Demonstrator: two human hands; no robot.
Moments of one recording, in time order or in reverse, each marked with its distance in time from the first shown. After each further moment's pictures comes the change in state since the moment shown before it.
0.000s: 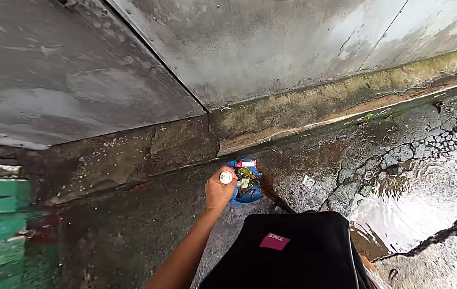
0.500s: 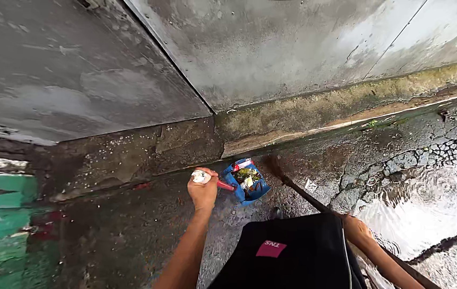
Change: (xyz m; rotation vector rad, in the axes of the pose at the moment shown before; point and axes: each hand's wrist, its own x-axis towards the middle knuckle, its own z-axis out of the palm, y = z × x) left_hand 0.016 -0.039 -0.029 -0.355 0.417 -0.045; right_hand 0.093 -0.041 -0.052 -0.158 0.237 0.118
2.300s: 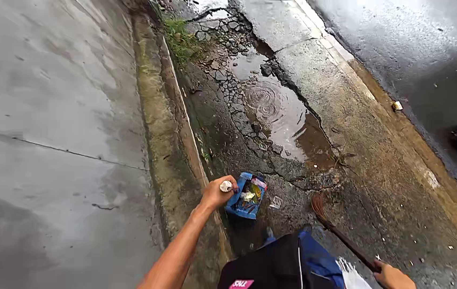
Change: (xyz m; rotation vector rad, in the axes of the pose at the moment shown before) left_hand -0.023 0.196 0.588 0.377 -2.276 1.125; right_hand -0.084 -0.141 0.123 1.527 -0.141 0.958
